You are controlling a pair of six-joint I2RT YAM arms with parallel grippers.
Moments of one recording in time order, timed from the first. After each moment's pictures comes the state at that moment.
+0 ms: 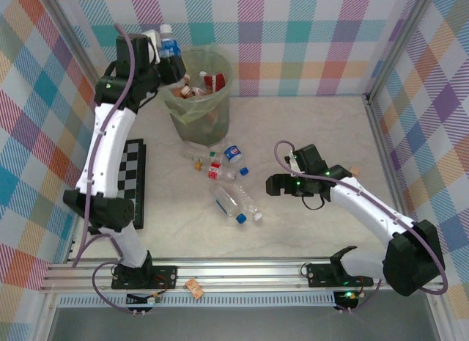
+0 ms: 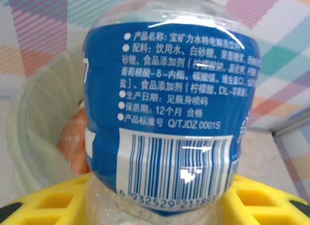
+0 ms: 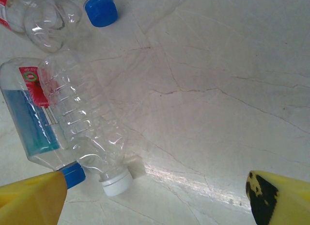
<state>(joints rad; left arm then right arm) -0.20 1.80 2.26 -0.90 0.07 -0.39 0.50 1.23 0.85 -0.65 -0.22 0.42</state>
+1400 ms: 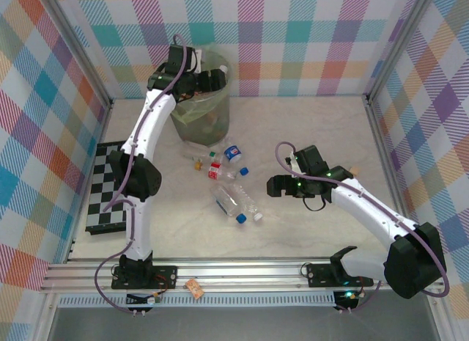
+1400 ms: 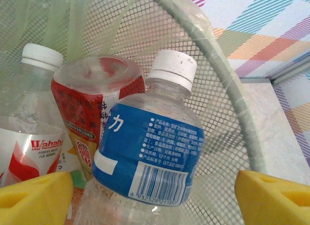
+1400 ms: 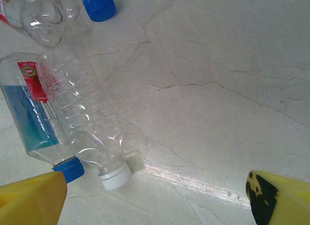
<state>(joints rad) -0.27 2.20 2.43 -0.83 0.23 -0.34 0.50 1.21 0.85 -0.67 -0.22 0.42</state>
